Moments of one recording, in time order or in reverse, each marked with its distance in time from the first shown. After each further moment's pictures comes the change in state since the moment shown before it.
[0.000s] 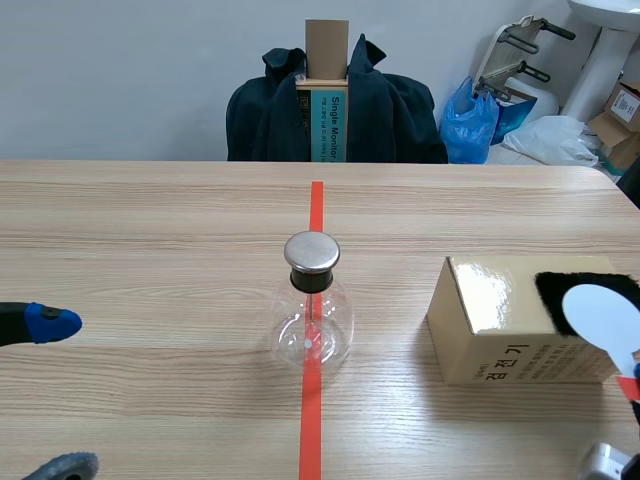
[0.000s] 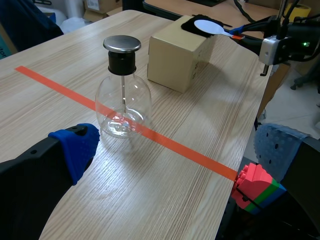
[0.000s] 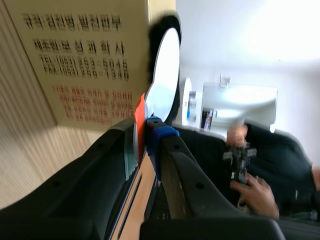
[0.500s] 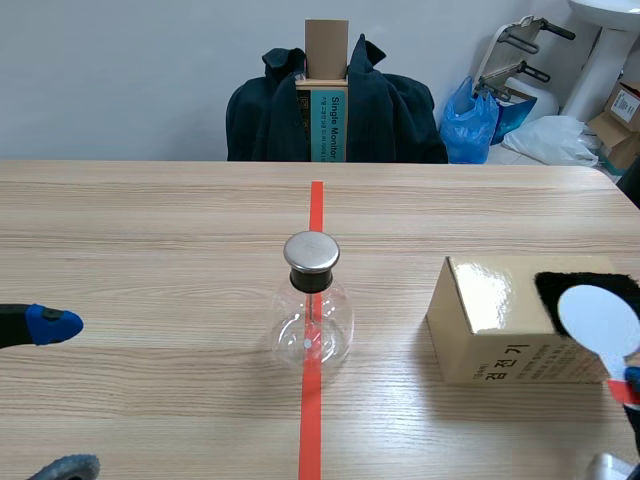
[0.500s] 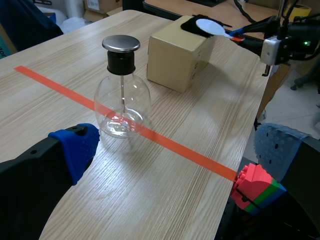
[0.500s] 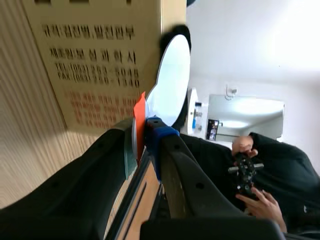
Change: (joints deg) left arm 0.0 0.2 0.0 0.0 0.1 0.0 0.0; right arm 0.2 0.9 0.2 0.1 -0.9 2.7 6.6
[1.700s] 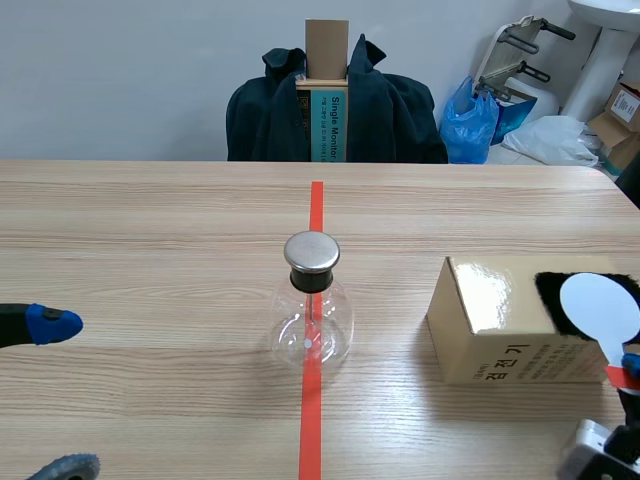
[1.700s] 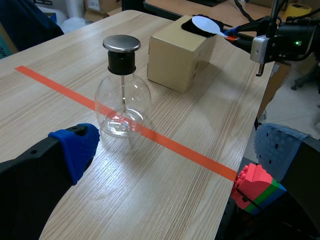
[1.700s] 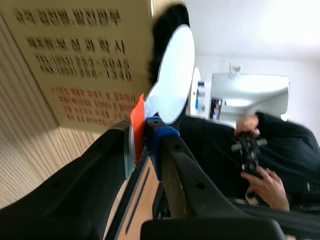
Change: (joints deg) left arm 0.0 0.0 0.0 0.0 0.0 0.0 0.0; right arm 1.7 -0.7 -1.6 0.7 0.0 1.9 -8.6
